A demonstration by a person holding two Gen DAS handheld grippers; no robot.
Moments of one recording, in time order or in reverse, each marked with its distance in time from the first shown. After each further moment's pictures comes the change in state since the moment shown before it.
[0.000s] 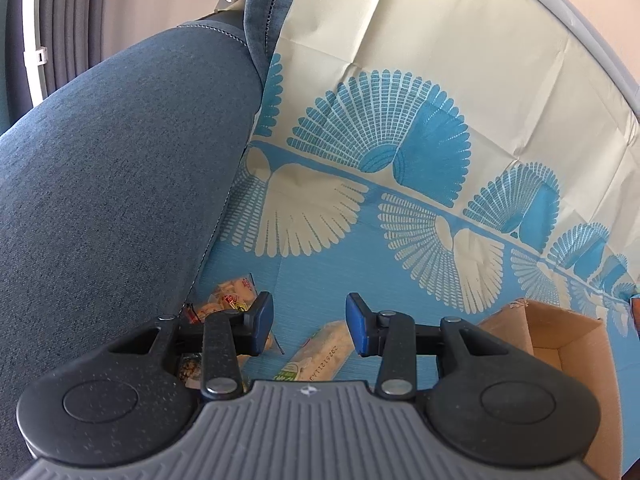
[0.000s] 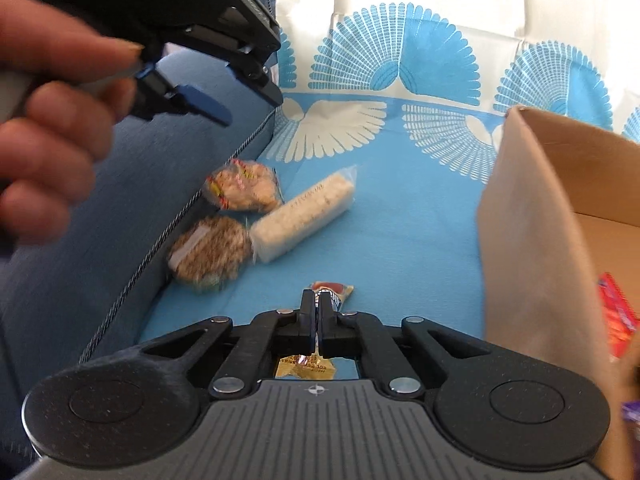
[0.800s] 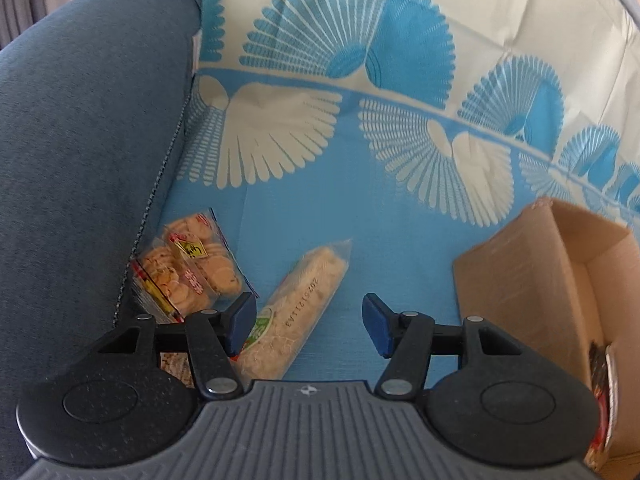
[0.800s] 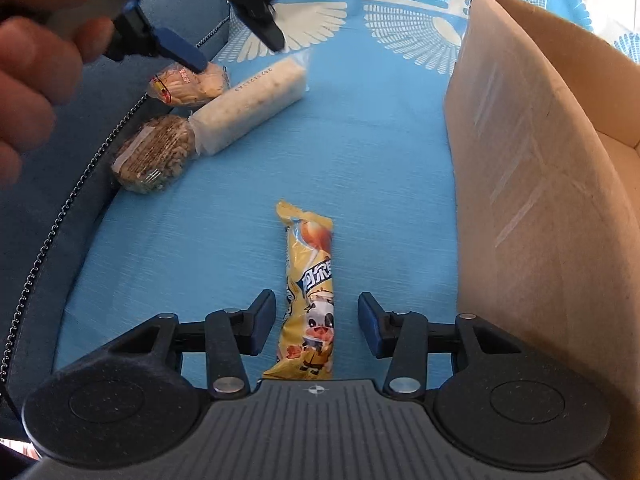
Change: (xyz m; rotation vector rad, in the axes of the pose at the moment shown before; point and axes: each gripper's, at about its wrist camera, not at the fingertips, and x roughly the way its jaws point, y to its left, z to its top) left arm 0.050 -0.035 -0.032 0.183 0.187 0.031; right arm 0.029 -0.015 -0.028 0.054 0.234 -0.089
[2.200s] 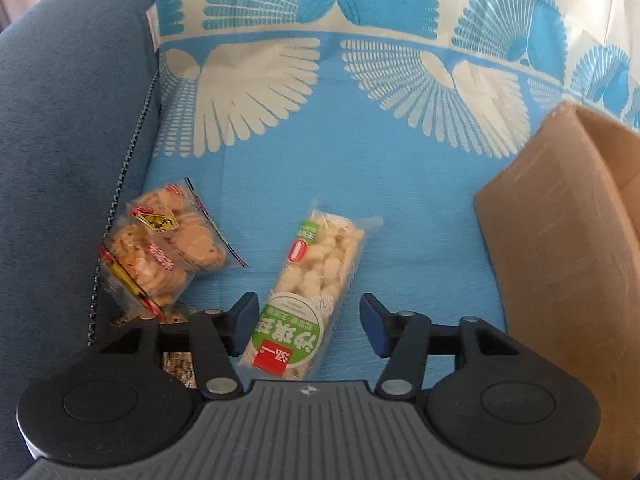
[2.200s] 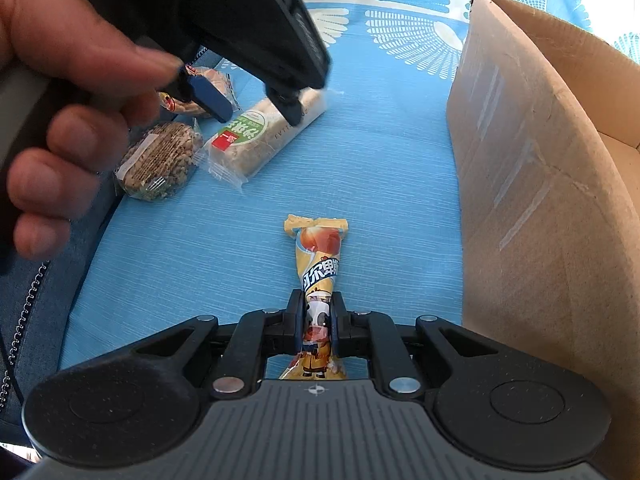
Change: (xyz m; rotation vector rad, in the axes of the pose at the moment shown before) left arm 0.037 -0.021 -0.018 0.155 0.085 0.088; right arm 0.000 -0.007 0.000 0.013 -0.021 0.019
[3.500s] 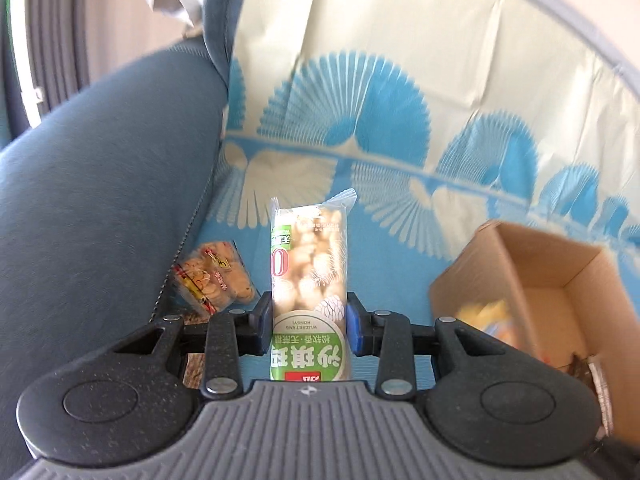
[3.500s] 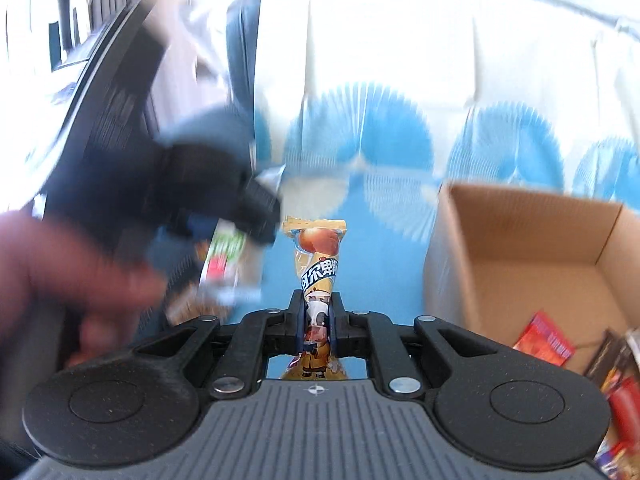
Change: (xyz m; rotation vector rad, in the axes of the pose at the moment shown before) left arm -0.119 0.014 -0.049 -0.203 -0.351 -0.043; right arm -0.115 -0.002 0.001 -0.024 -0.452 0.031
